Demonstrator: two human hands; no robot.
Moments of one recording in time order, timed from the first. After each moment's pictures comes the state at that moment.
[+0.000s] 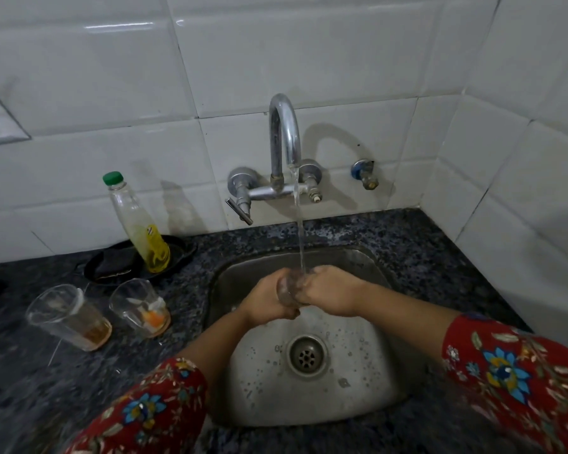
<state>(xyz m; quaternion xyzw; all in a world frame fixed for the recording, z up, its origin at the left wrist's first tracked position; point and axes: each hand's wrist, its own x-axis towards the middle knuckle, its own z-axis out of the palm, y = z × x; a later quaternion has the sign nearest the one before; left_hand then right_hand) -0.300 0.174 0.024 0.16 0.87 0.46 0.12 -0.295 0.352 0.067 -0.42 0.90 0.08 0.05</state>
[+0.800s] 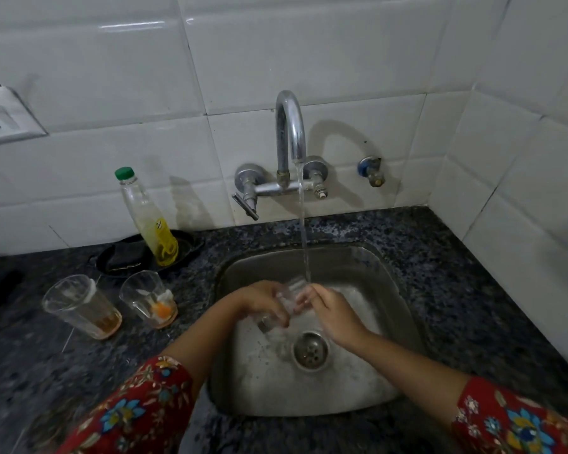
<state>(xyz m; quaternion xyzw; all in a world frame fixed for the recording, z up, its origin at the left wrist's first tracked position) -0.295 0.160 0.056 0.08 0.87 0.34 0.36 -0.243 0.336 0.022 -0.08 0.82 -0.57 0.04</state>
